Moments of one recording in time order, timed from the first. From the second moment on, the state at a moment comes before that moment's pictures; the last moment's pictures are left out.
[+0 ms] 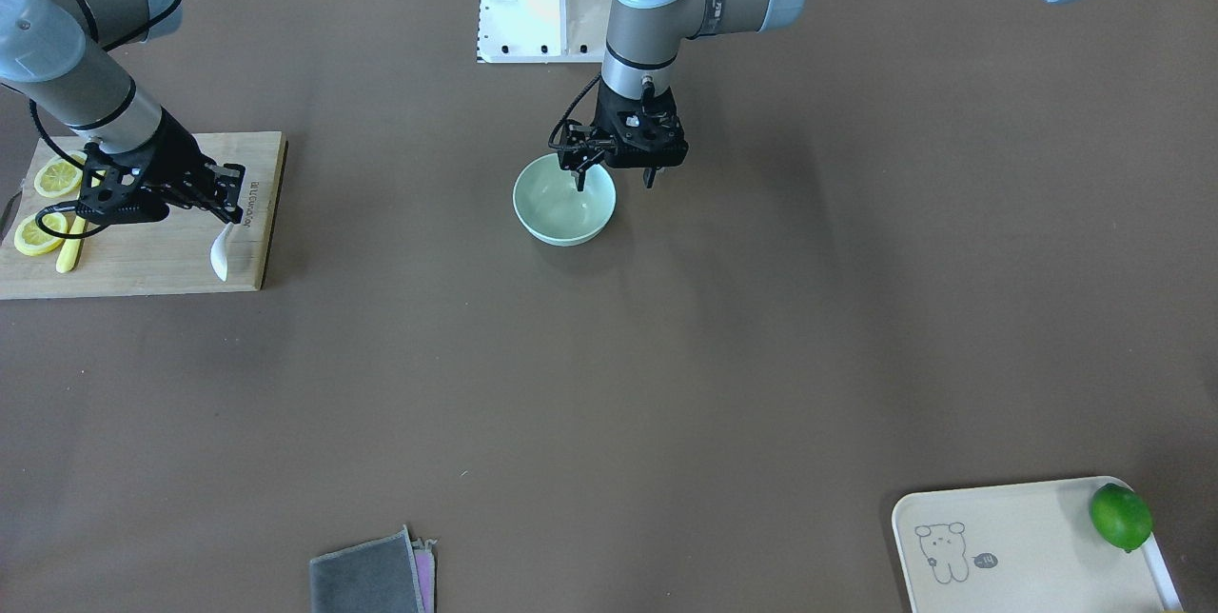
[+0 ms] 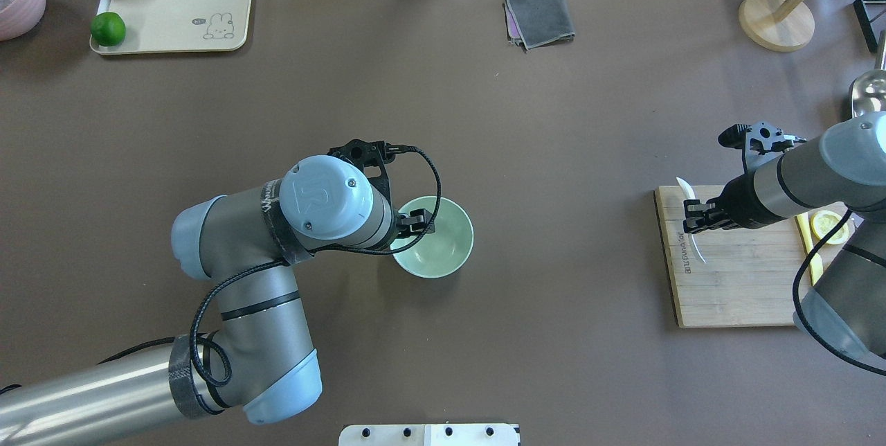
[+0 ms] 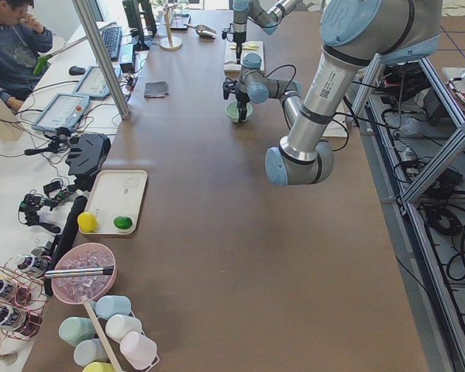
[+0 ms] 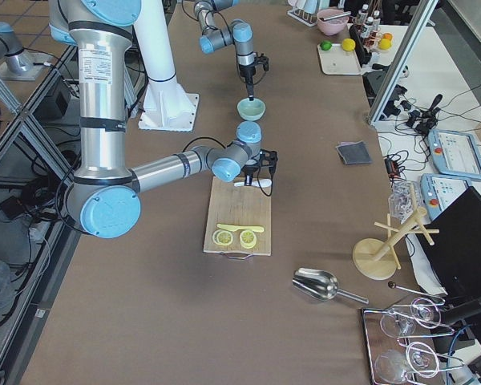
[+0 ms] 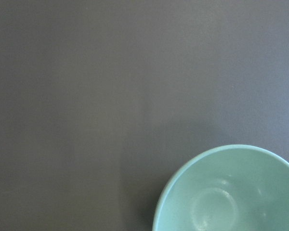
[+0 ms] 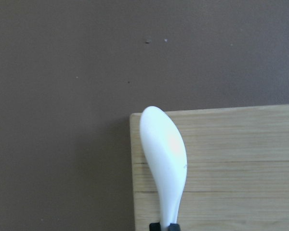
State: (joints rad) left arm -0.42 -2.23 -1.73 -1.67 -1.72 -1.42; right arm 0.77 -1.58 1.84 -1.05 2.12 1.09
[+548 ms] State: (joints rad) left arm -0.47 -2.11 -1.86 -1.67 -1.73 -1.34; right arm 0.75 -1.42 1.93 -1.15 2.12 1.25
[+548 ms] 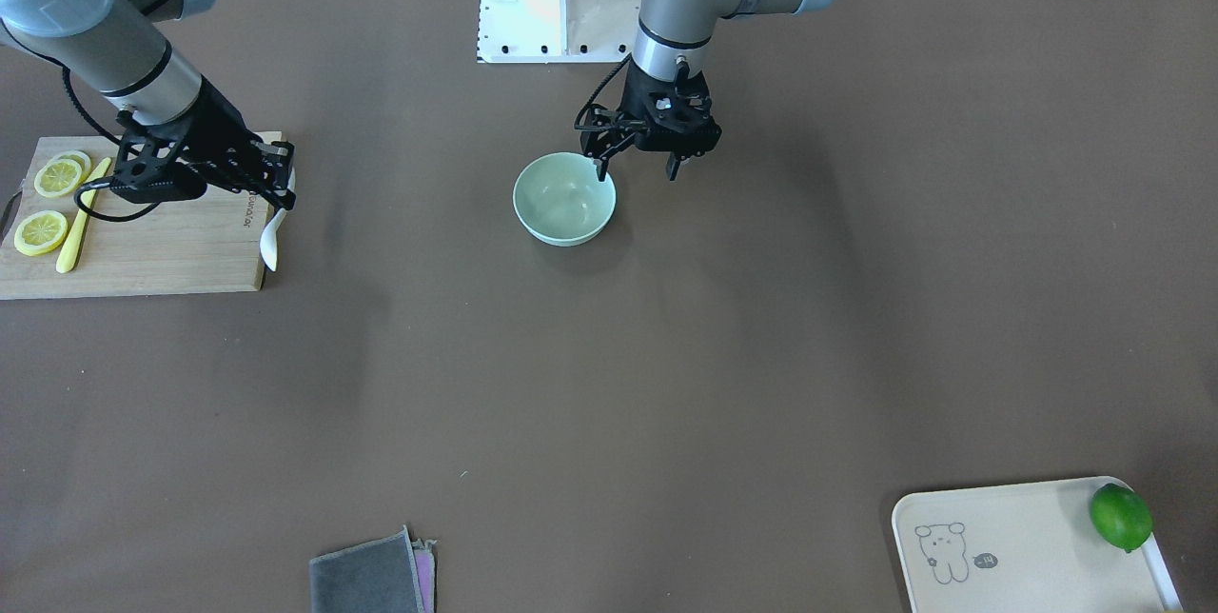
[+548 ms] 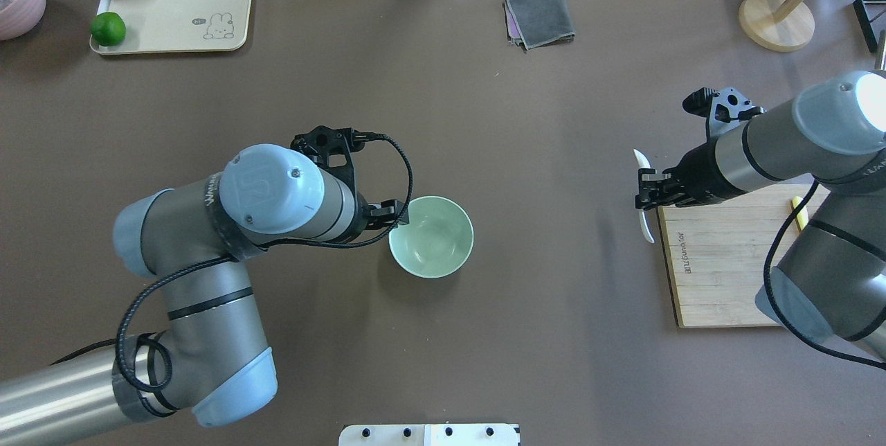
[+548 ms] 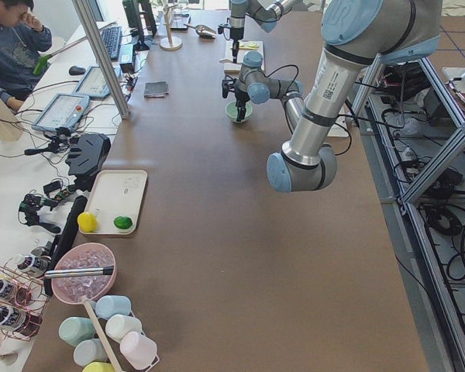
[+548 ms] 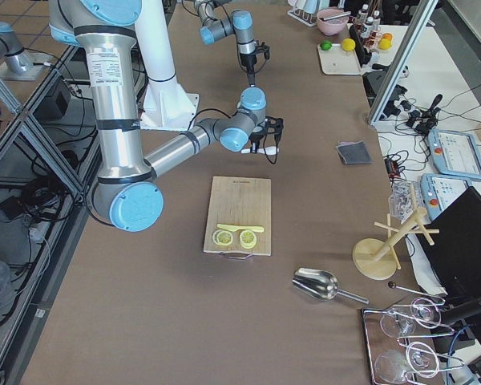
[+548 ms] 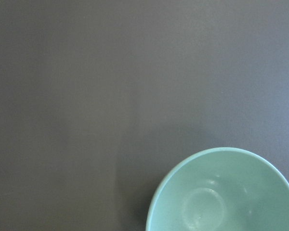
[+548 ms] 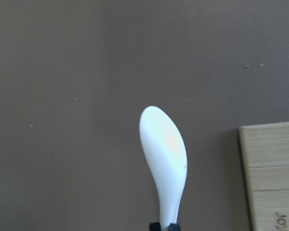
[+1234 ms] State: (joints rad) left arm -0.68 -1.85 -1.95 -1.75 -1.82 -0.99; right arm 0.46 -1.07 1.90 -1.26 1.98 1.44
